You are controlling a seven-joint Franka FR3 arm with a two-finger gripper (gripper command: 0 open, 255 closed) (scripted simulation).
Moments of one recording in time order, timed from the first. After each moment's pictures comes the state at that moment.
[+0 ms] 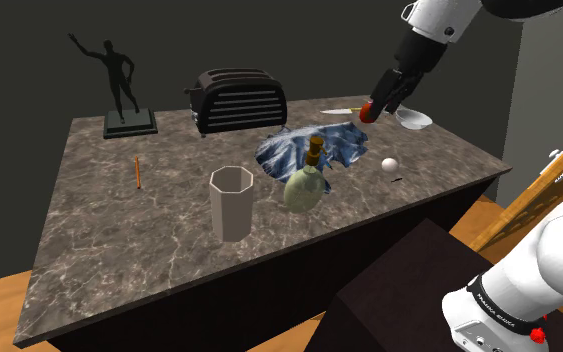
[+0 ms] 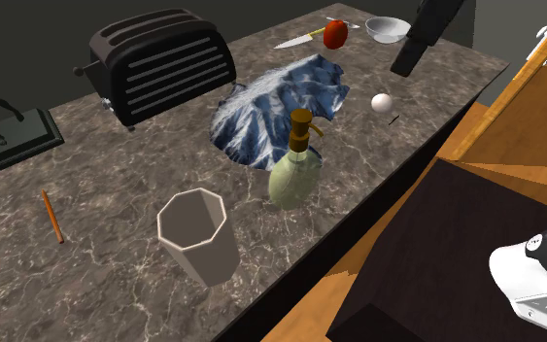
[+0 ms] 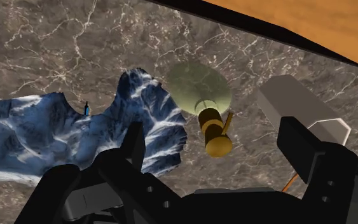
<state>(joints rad) 0.04 -0.61 0.16 -2.33 0.15 1.87 0.03</state>
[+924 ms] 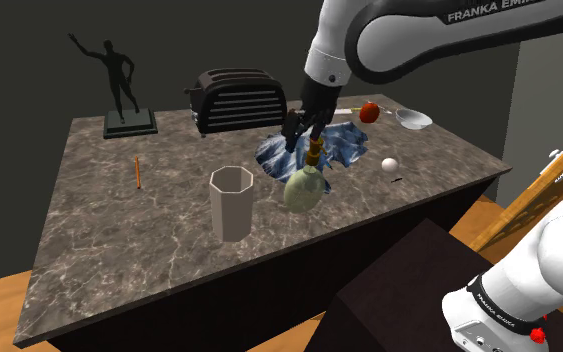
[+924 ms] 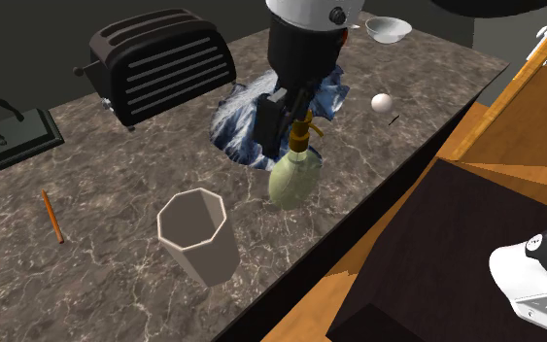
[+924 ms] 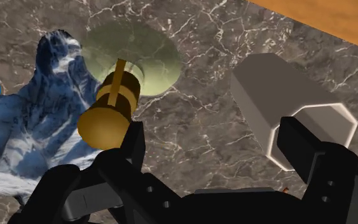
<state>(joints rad) 0.07 -0.14 0.37 -2.13 0.06 2.12 0.24</state>
